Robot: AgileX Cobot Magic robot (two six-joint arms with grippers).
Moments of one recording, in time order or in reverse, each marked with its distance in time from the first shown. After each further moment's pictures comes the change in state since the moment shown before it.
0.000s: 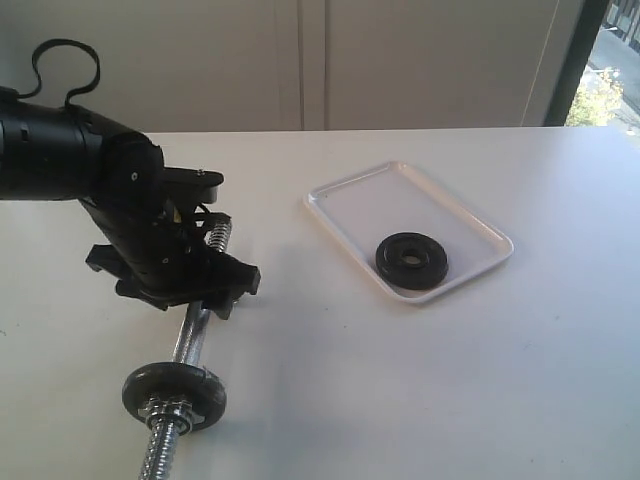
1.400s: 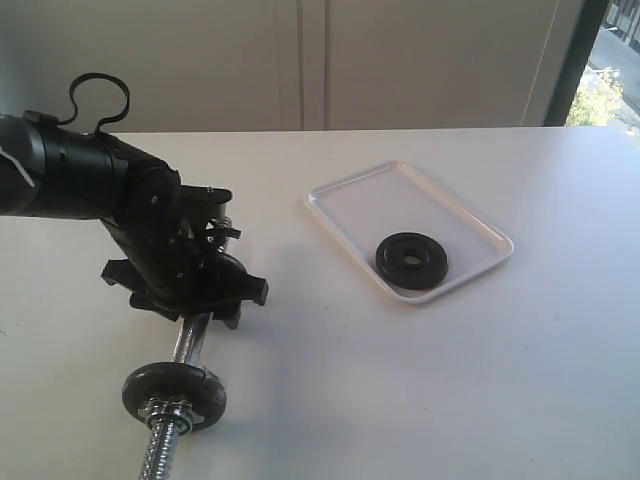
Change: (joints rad) left arm 0.000 0.079 -0.004 0.000 -0.068 -0.020; right arm 0.000 0.000 0.000 0.000 0.000 0.000
